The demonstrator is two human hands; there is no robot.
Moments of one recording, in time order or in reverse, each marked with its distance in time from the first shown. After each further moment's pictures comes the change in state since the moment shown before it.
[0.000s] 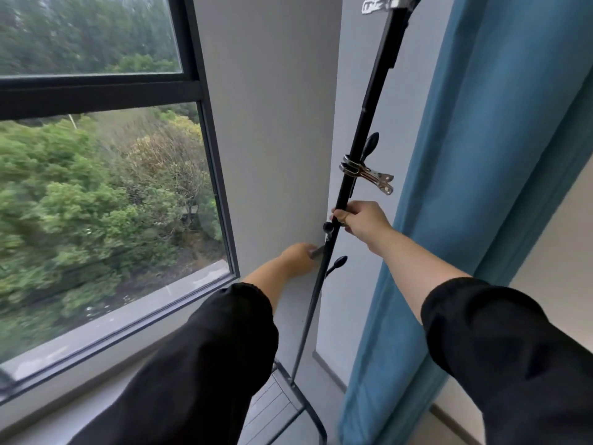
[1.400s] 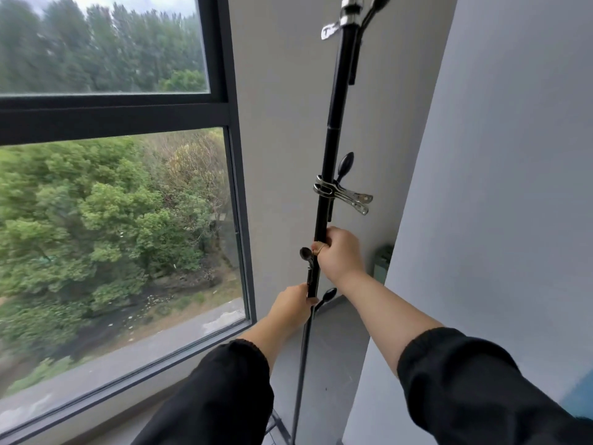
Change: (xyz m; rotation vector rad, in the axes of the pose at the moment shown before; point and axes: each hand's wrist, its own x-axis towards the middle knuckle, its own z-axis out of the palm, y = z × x) left_hand 0.234 -0.115 -0.071 -0.011 0.194 -0.125; right_hand 0.229 -0.033 0.142 -0.201 0.023 -0.241
